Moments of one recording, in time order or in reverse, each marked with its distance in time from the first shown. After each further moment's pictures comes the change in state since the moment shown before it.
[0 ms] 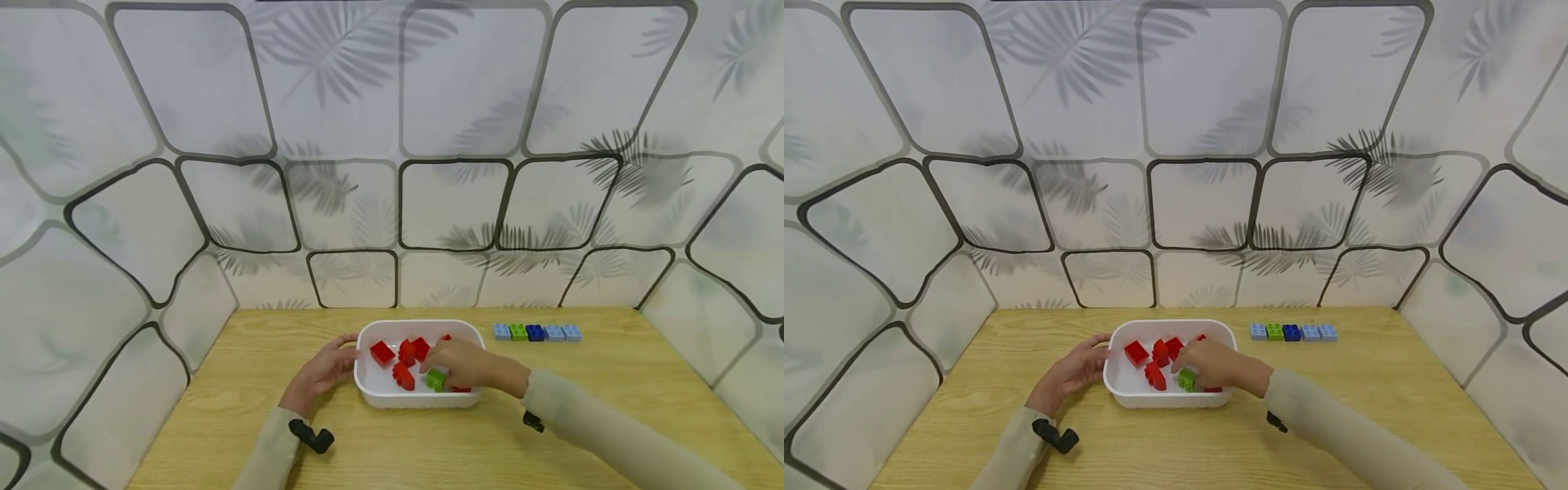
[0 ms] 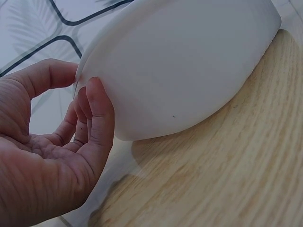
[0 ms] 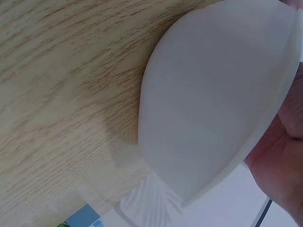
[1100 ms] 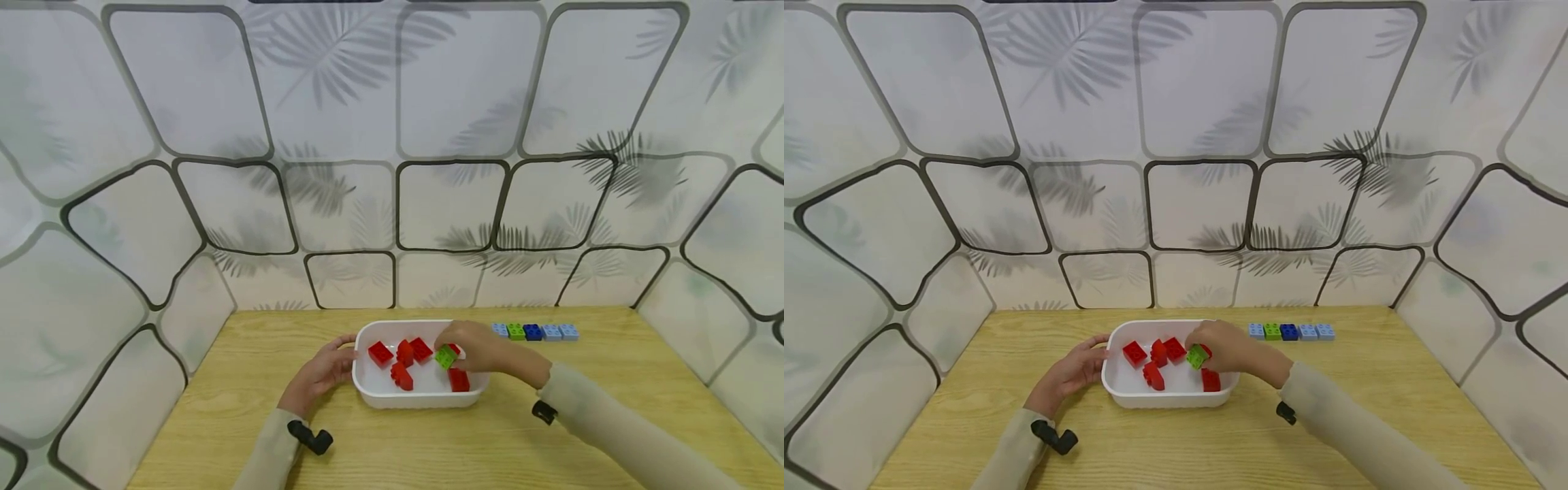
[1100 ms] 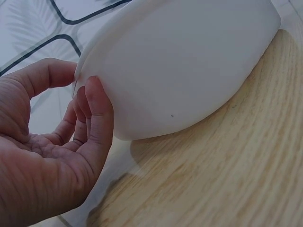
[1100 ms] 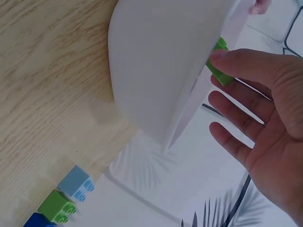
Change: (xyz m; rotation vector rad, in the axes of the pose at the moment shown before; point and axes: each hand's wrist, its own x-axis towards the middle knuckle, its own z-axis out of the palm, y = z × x) left_hand 0.001 -0.001 0.002 -0.030 0.009 0.001; right_hand -0.021 0.014 -0.028 -0.020 0.181 0.001
